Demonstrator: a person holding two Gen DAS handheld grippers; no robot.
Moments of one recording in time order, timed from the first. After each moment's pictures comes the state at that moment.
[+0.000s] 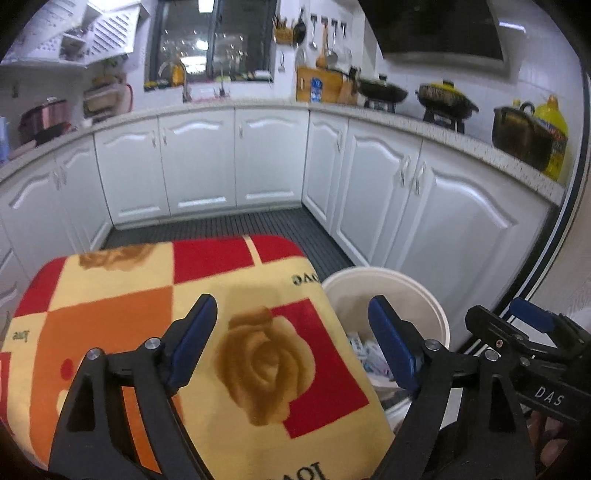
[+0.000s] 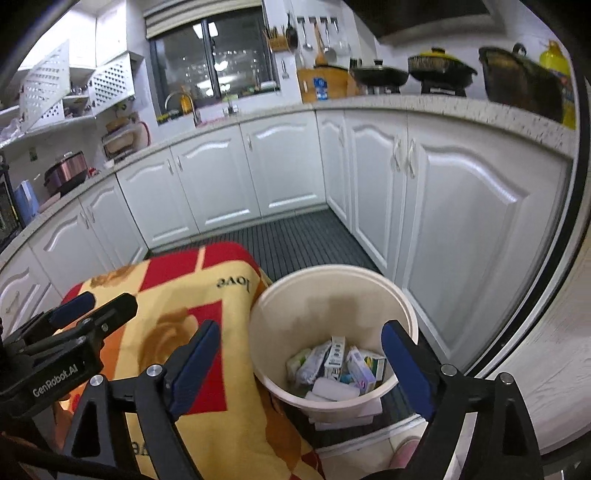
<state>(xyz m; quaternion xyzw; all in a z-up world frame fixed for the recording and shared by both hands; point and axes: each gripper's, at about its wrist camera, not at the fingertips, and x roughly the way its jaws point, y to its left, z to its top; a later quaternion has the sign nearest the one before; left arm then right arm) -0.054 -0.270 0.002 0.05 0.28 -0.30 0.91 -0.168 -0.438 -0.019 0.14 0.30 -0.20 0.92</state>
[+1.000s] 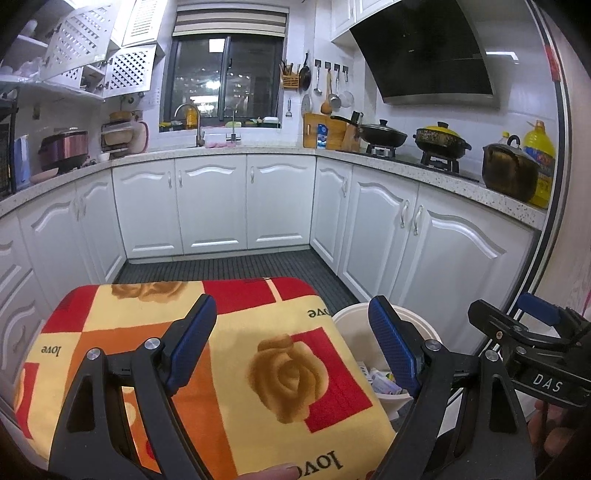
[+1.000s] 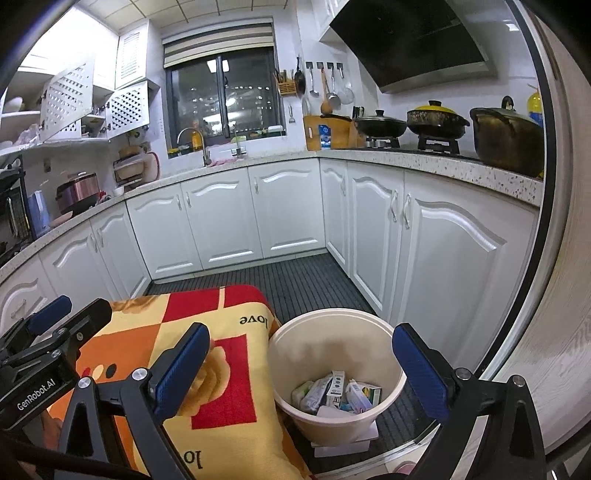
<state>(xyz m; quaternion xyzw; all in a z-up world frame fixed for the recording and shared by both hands) -0.089 -0.221 0.039 0.03 0.21 -0.29 0.93 -0.196 -0.394 0.024 0.10 0.23 -0.21 0.94</state>
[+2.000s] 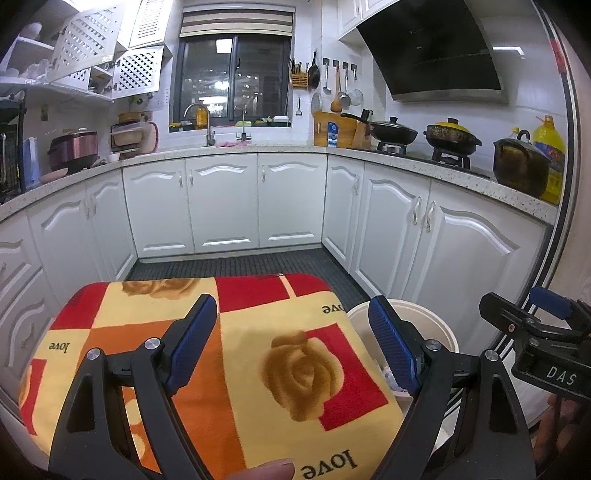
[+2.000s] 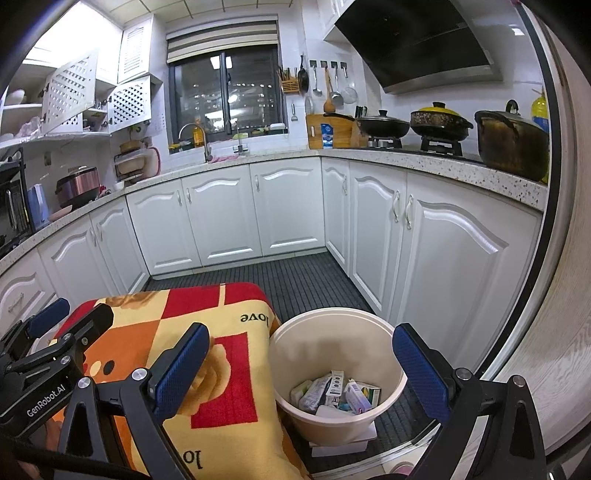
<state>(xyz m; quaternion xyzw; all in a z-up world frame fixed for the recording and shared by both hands) -0.087 -0.222 0.028 0.04 0.21 -0.27 0.94 -0.190 -0.392 0.022 0.09 0.24 -0.21 0.94</state>
